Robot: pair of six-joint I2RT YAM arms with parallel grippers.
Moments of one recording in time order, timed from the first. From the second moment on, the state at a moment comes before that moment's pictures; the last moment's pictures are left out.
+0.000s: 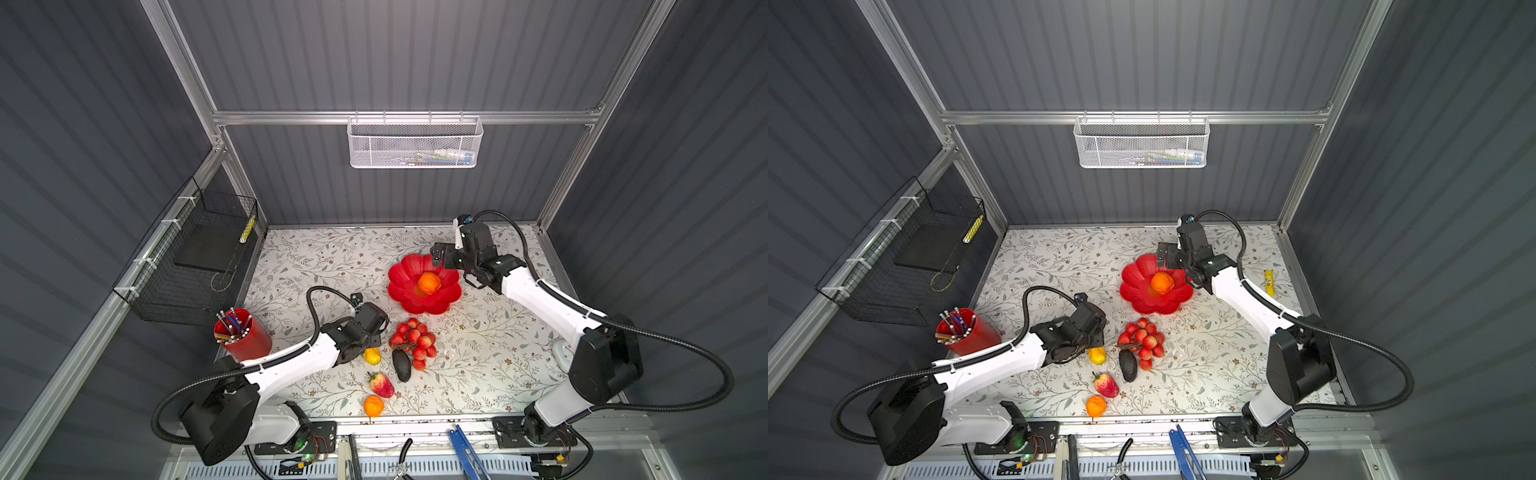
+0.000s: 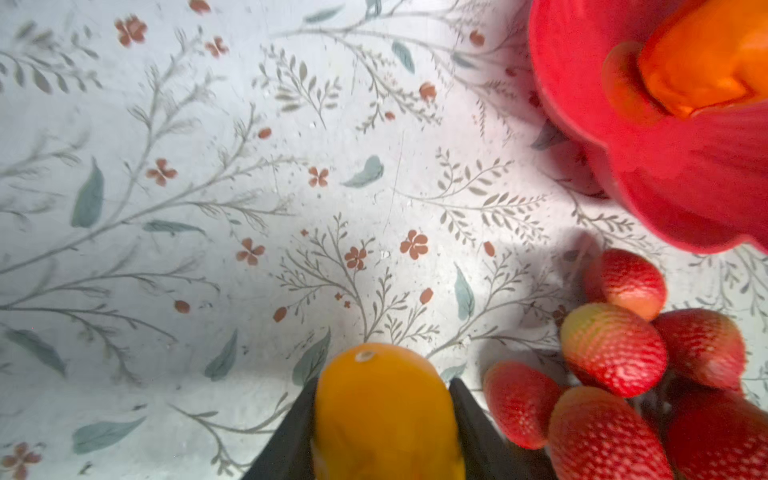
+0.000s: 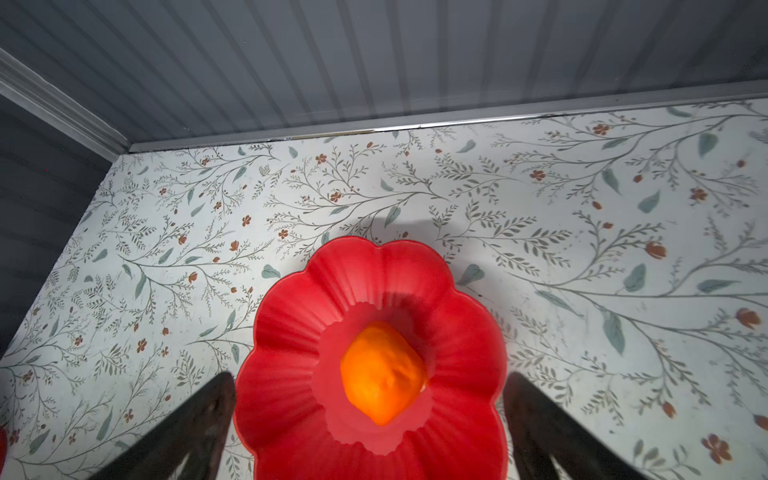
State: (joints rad) left arm -0.82 1.30 0.74 -0.46 -0.34 -0.76; right arm 0.46 1.56 1.26 -0.31 0.10 0.38
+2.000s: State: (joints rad) left arm -0.65 1.28 0.86 -0.15 -0.53 -0.47; right arm 0.76 1.20 0.79 -0.26 -0.05 0.15
